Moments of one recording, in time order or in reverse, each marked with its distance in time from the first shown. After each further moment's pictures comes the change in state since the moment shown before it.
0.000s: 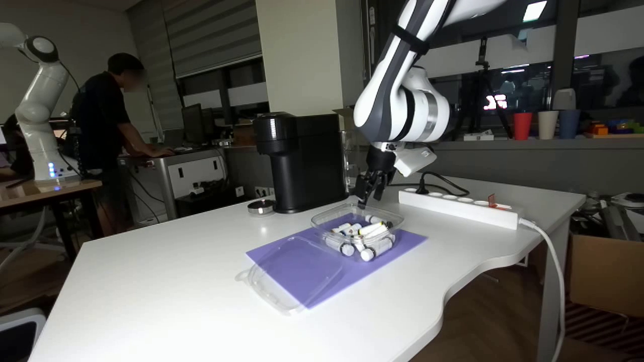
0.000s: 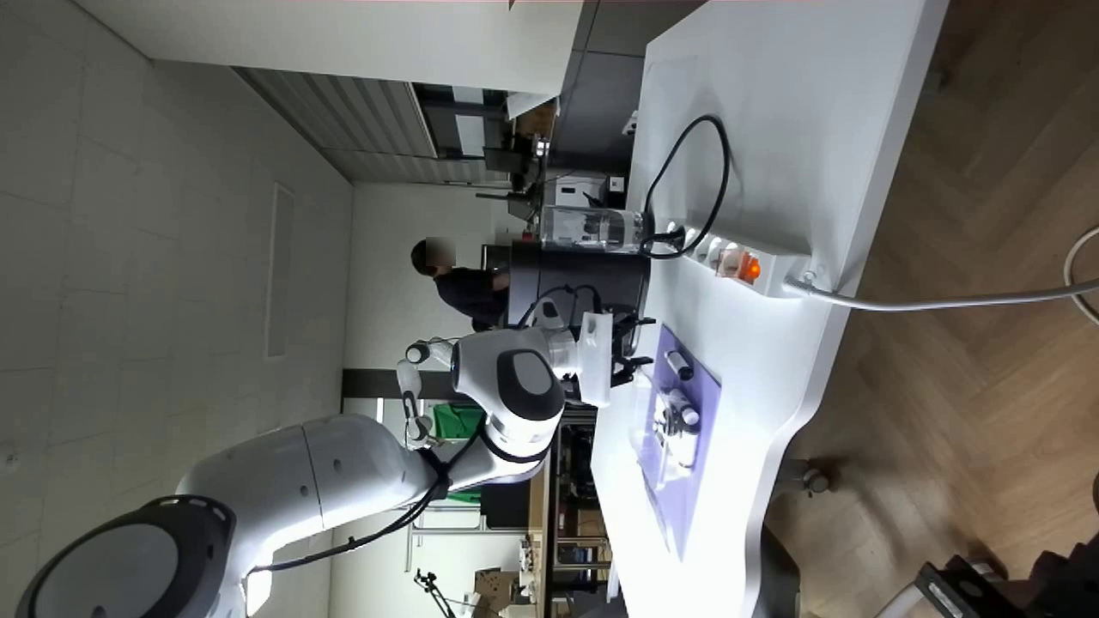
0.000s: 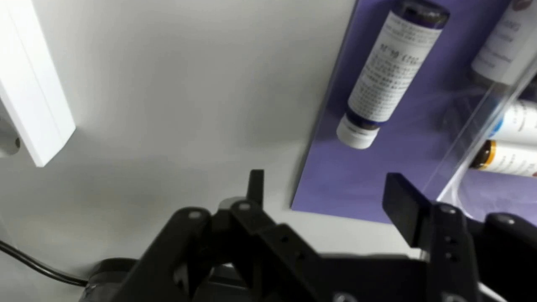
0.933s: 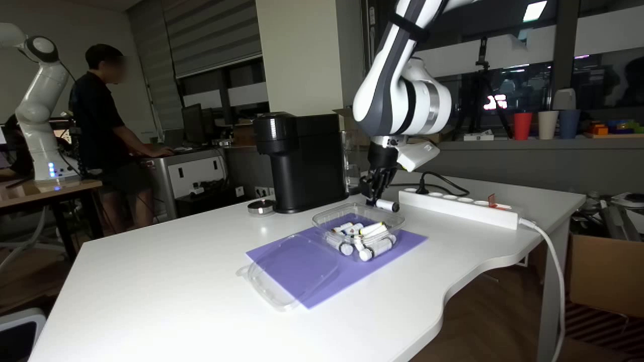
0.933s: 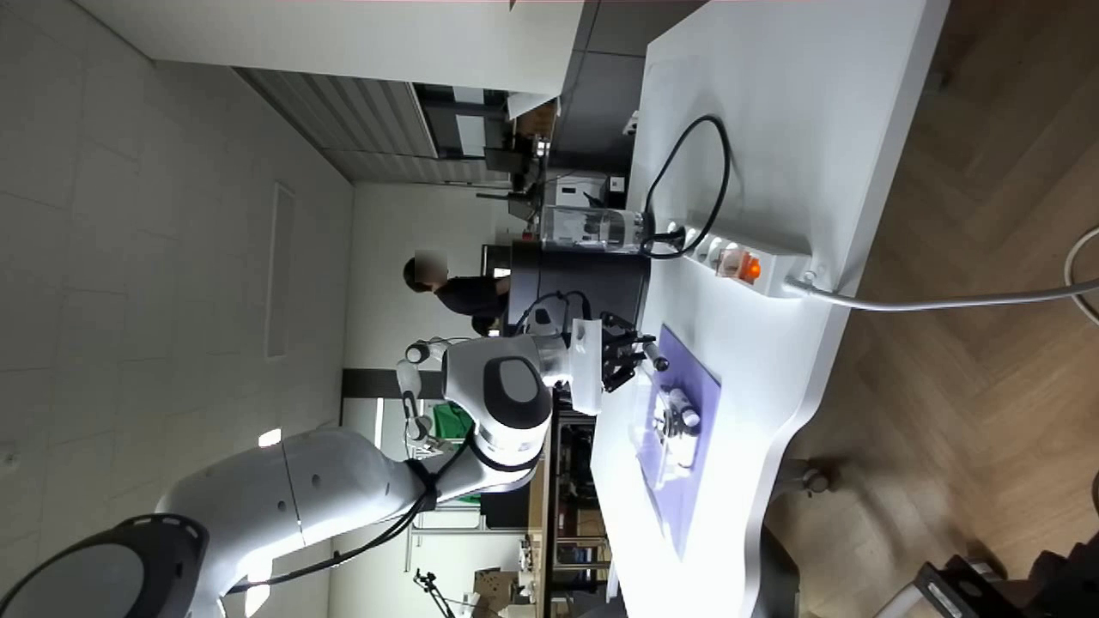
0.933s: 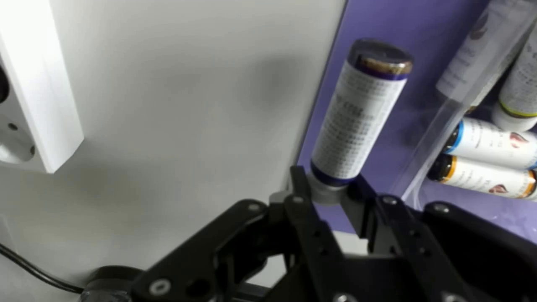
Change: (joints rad) arm 0.057 -0.063 -0.057 -0.055 0.016 -0.038 -0.001
